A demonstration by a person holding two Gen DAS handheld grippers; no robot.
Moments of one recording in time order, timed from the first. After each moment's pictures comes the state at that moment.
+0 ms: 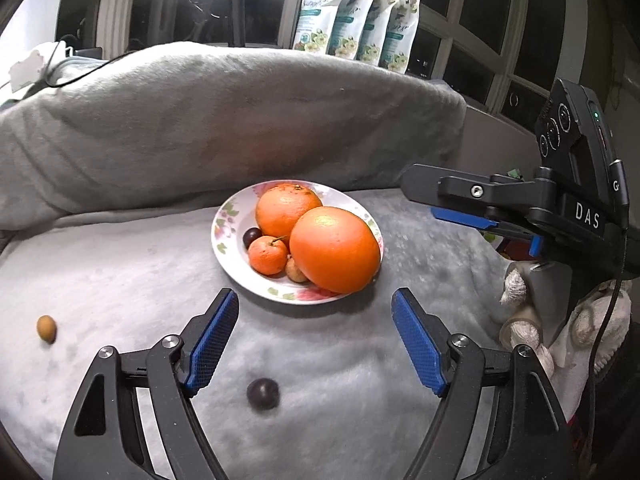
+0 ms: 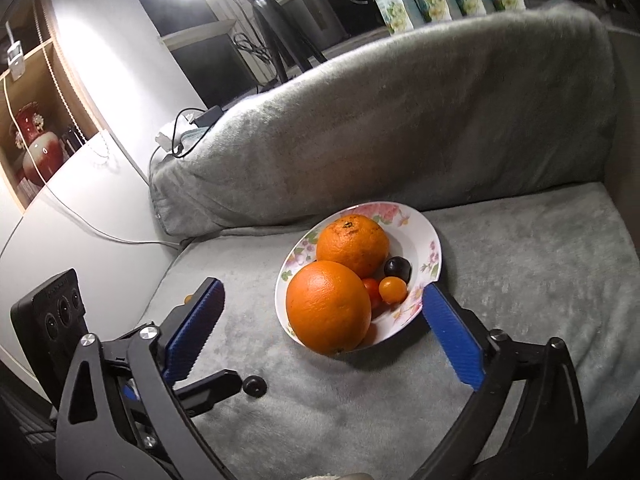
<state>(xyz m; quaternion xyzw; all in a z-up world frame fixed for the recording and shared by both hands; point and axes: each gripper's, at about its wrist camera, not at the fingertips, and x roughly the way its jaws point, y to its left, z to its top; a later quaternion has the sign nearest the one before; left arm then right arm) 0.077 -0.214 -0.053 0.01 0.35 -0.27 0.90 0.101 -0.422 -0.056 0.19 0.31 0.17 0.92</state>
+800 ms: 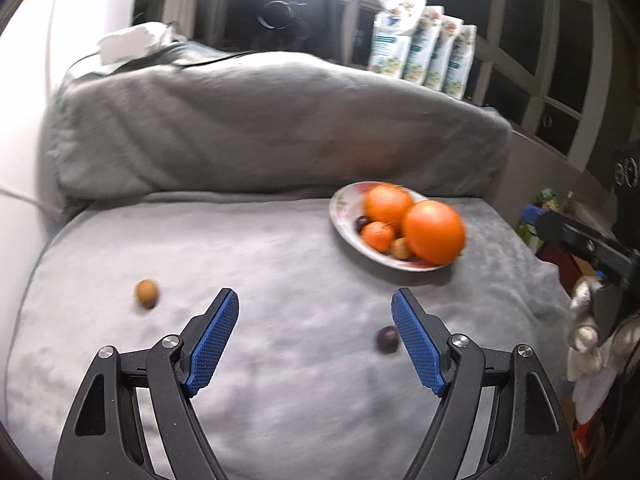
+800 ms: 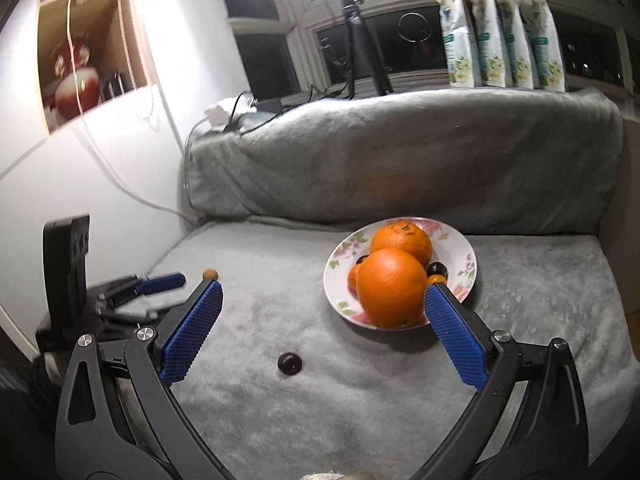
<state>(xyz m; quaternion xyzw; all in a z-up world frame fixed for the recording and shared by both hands) 0.061 -0.101 -0.056 -0.01 0.33 -0.19 0.92 0.039 -0.350 -0.036 0.08 0.26 0.18 0.94</state>
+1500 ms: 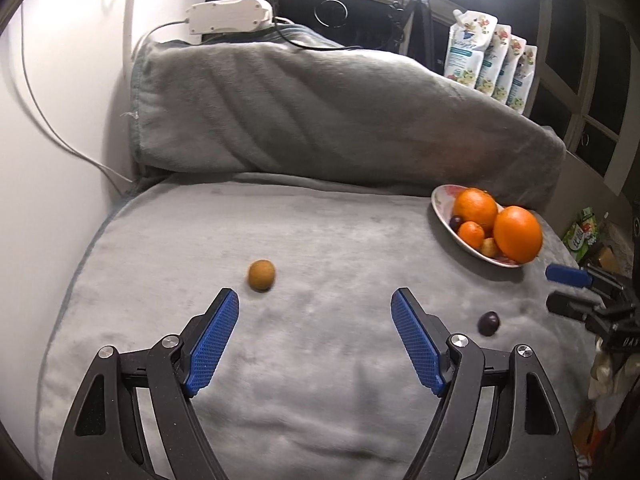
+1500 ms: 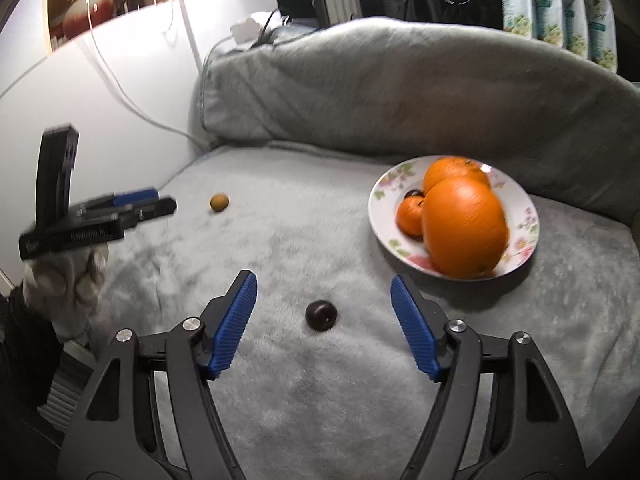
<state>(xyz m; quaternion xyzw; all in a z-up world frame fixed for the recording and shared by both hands) 0.077 -0.018 -0.074 -0.02 0.34 -0.12 0.93 0.054 -0.294 -0.086 0.01 0.35 0.21 0.91</state>
